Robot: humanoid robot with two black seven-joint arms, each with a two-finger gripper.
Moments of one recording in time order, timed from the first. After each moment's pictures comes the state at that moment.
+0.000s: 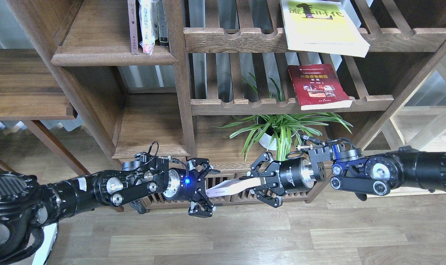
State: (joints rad) left arm -0.94 0.00 0.21 -0.73 0.84 -0.26 -0.21; right arm 1.12 -0.45 -0.48 1.17 -1.02 0.08 0.49
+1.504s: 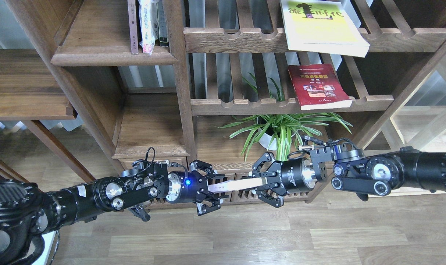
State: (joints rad) left arm -0.90 0.00 0.19 -0.74 0.77 -0.26 -0.22; right arm 1.12 -0.46 -0.49 1.16 -1.02 0.09 0.49
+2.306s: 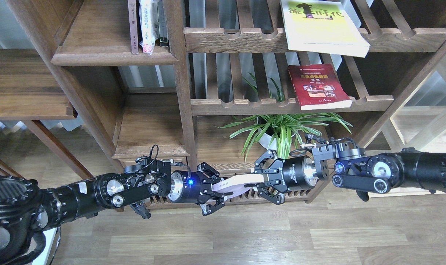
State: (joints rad) left arm -0.91 0.00 0.18 -0.75 0.77 -0.32 -0.23; right arm 1.11 -0.47 -0.48 1.11 -0.93 0.10 0.49
